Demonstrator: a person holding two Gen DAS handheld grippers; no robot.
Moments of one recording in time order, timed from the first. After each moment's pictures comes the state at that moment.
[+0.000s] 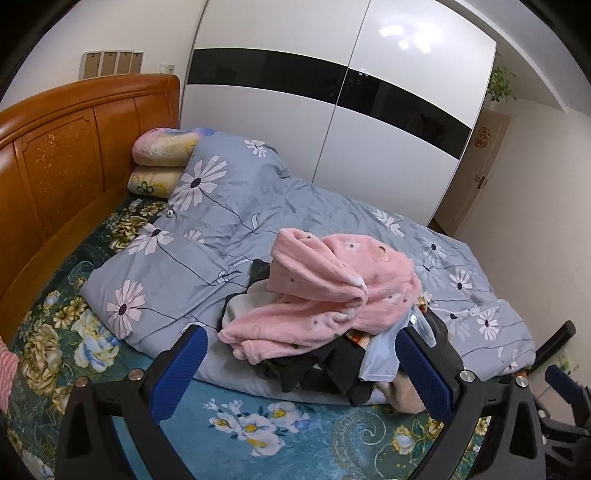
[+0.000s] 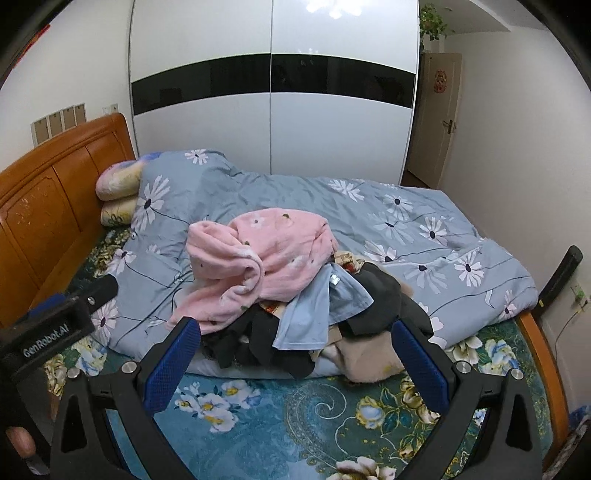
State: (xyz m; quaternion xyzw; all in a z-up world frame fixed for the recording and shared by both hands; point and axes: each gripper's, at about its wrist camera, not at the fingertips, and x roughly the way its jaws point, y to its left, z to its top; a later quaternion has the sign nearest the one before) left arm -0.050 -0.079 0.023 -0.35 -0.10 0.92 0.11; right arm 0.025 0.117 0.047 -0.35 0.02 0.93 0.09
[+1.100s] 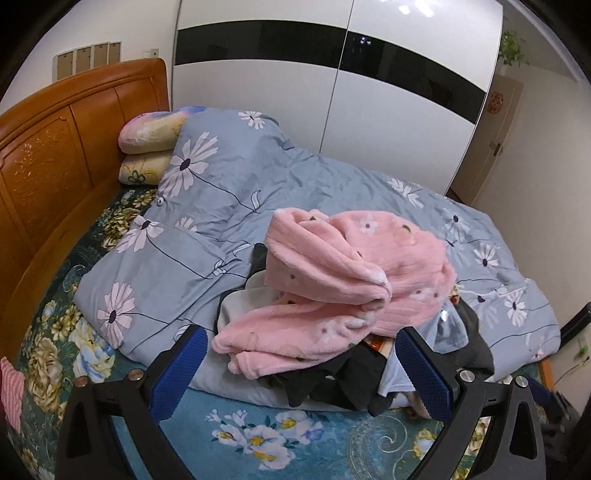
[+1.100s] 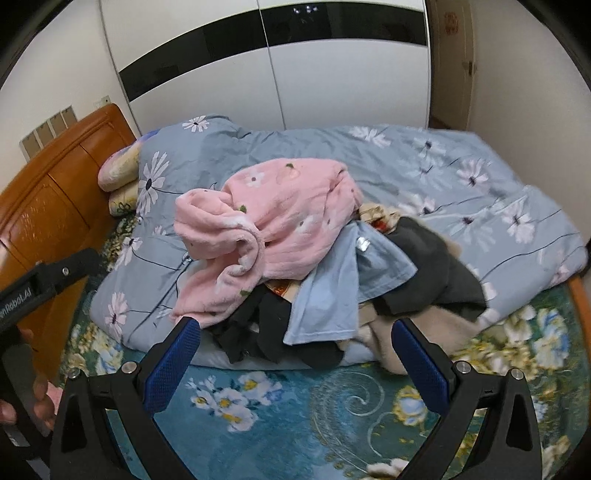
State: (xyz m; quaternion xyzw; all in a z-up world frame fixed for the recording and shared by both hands) left arm -0.139 -0.028 -0.026 -0.41 -0.05 0.91 0.10; right arm -0.069 0.182 -0.037 -0.43 0.11 0.90 0.01
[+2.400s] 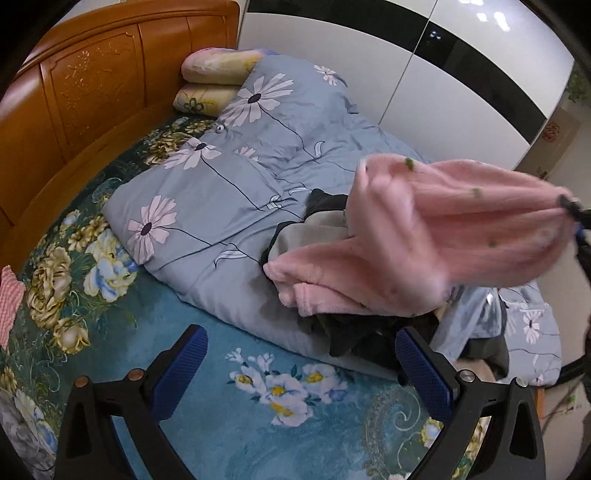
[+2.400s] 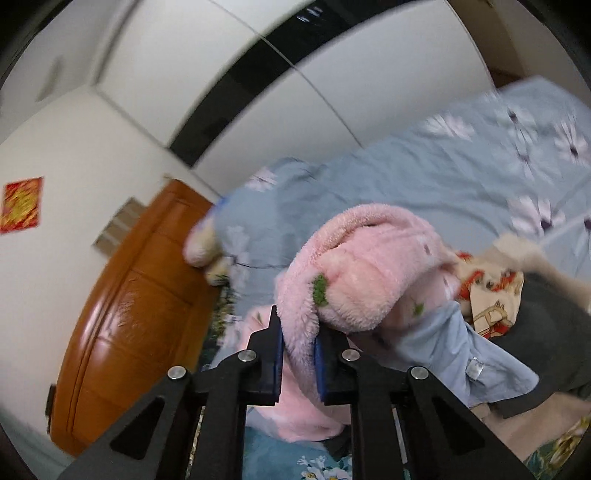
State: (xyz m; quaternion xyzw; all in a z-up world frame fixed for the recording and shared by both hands) left arm -0.097 -0.113 -0.085 -0.48 -0.13 0.87 0.03; right arm -0.219 0.259 -0.006 -0.34 0.31 0.87 -0.18
